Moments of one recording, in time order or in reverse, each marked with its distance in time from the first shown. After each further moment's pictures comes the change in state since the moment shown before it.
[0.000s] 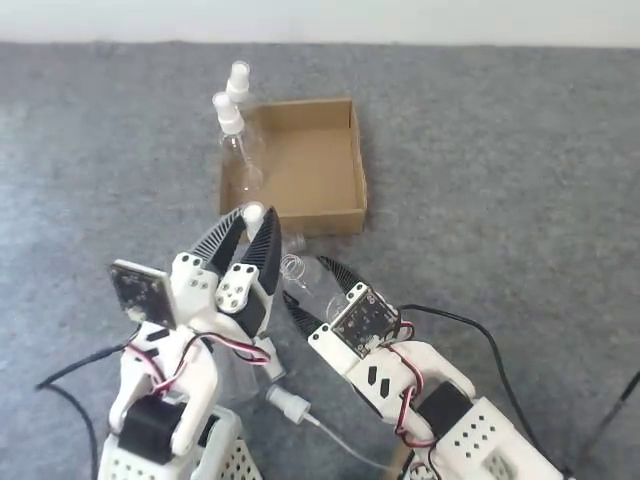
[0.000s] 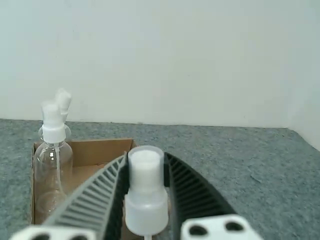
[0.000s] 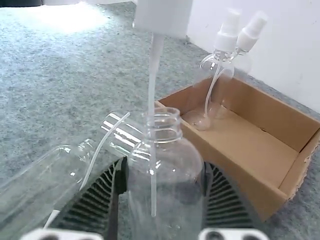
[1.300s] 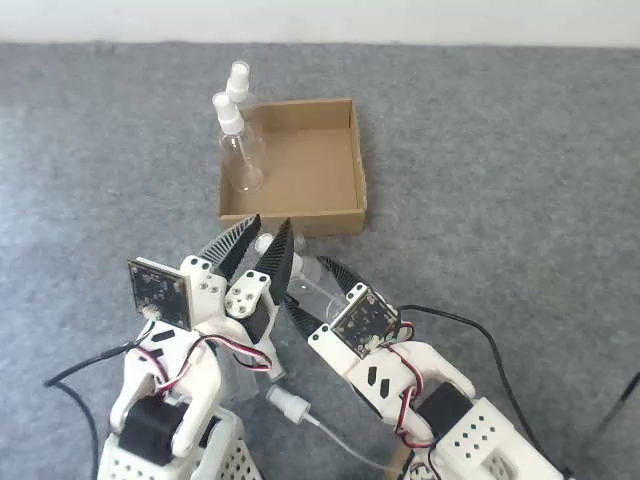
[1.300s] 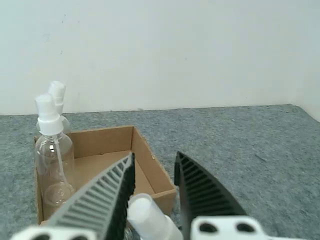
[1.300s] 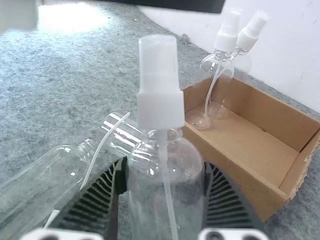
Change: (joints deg) left arm 1.6 0.0 0.1 3.4 -3.9; right arm 0.1 0.0 0.1 0.0 0.0
